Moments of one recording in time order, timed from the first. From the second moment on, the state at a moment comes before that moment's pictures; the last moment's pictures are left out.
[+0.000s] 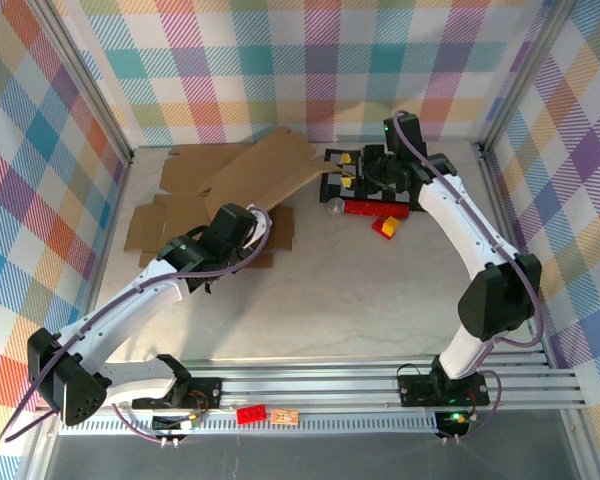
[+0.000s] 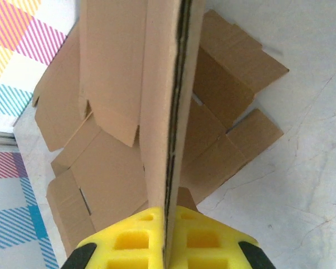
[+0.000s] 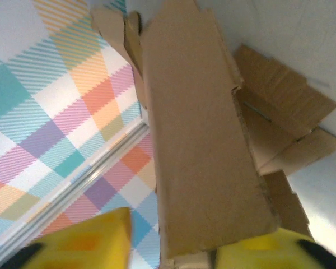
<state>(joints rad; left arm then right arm) -0.68 1.21 1.12 -0.78 -0.46 0.32 0.34 1.68 1.67 -0.66 -0.38 1.75</state>
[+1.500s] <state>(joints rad) -0.72 1.32 1.47 -1.04 -0.53 0.18 0.69 1.84 2.15 -1.02 -0.03 1.51</state>
